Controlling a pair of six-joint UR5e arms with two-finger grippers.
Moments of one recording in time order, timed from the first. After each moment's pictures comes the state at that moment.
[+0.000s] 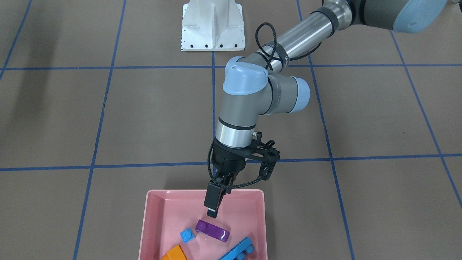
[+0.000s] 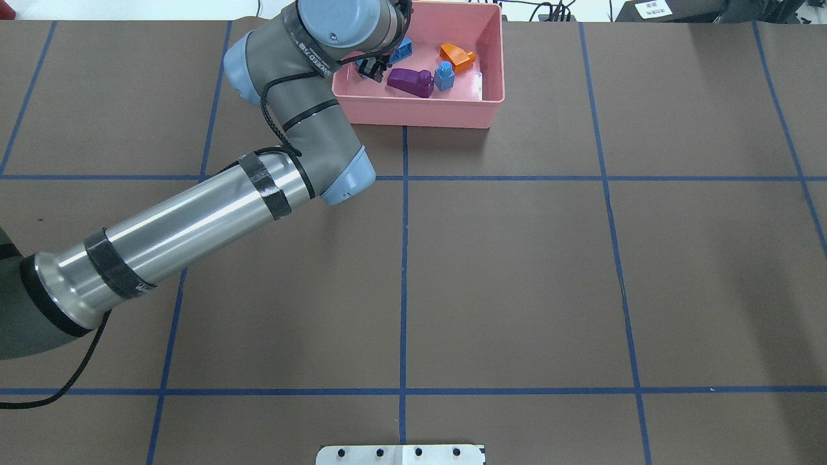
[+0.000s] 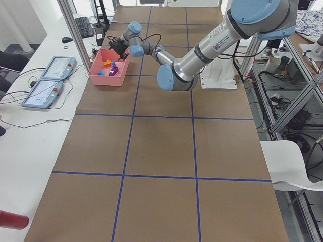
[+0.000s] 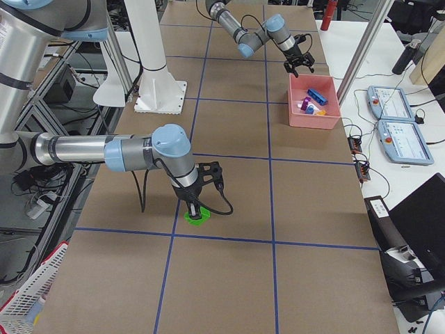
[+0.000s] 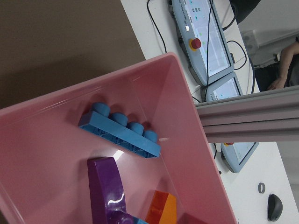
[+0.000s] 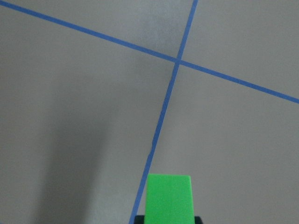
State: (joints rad) left arm -0.76 -2.65 -1.06 -2.14 -1.59 -2.21; right arm 1.64 -1.92 2.13 -1.58 2.28 -0.20
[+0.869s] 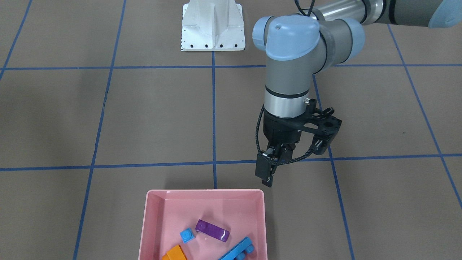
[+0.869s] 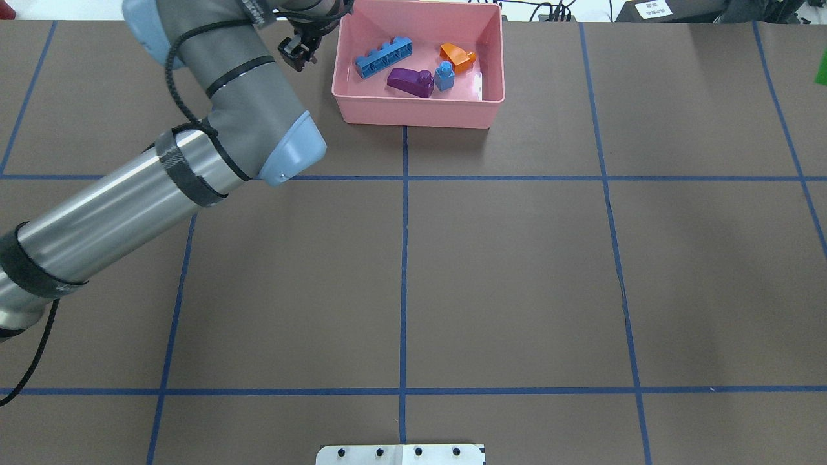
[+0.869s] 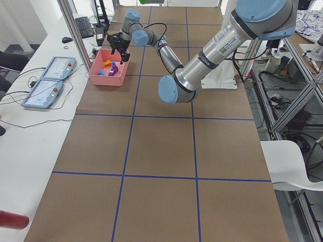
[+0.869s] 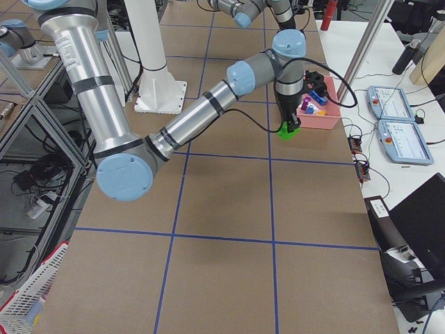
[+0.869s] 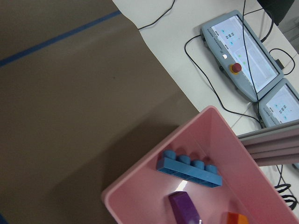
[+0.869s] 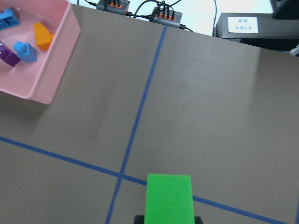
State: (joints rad) left arm -0.86 -2.45 -1.52 -1.58 -1.71 -1.79; right arm 1.36 -1.11 1.86 -1.82 2.33 0.25
